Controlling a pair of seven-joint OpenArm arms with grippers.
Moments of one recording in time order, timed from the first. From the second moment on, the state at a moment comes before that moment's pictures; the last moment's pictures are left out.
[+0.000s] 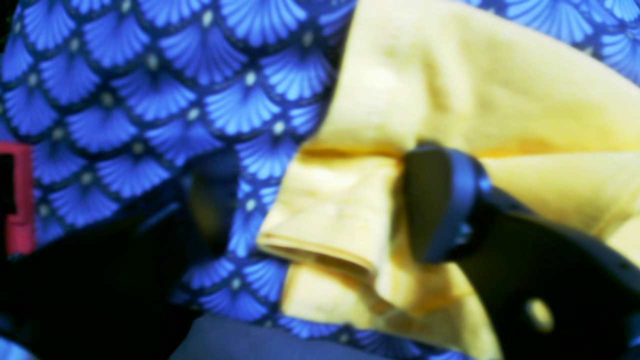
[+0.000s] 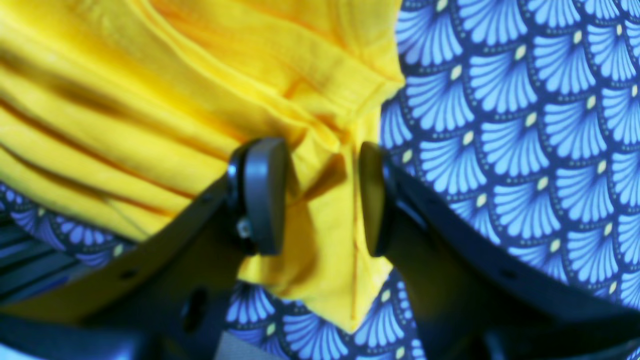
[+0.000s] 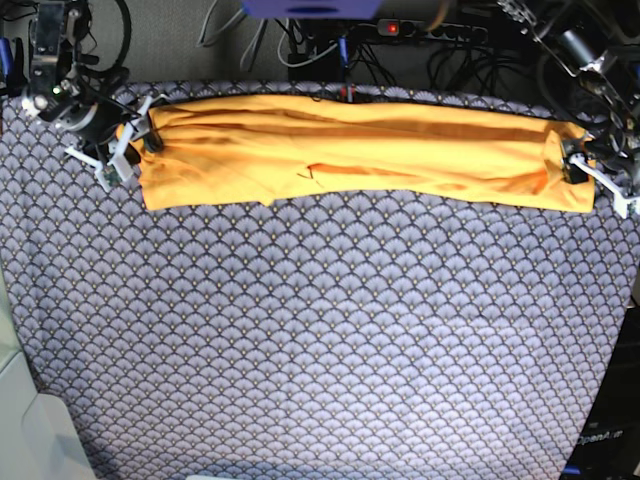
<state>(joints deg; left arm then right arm) -1.5 -12.5 -48.8 72.5 -2.4 -38.6 51.8 -21.5 17.2 16.9 95.4 13.1 39.9 -38.7</state>
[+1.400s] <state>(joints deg) 2.5 2.6 -27.6 114.5 3.8 -40.5 79.8 -21.5 17.1 16.9 95.4 12.8 39.9 -38.7</state>
